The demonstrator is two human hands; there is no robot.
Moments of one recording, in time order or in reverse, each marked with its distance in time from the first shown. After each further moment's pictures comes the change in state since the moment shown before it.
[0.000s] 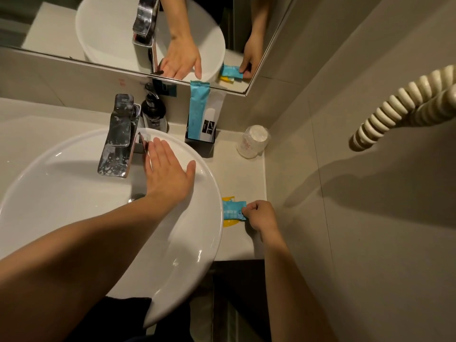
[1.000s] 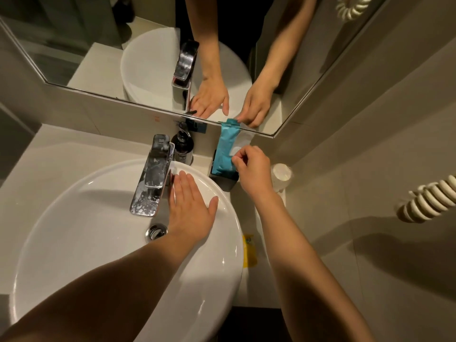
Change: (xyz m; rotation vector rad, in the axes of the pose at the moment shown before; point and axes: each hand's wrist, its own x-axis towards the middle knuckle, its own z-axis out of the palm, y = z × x) left_hand -0.001 -0.001 0.001 -0.022 0.064 0.017; right_hand 0.012 -0.214 0.017 -0.133 0.200 -0.789
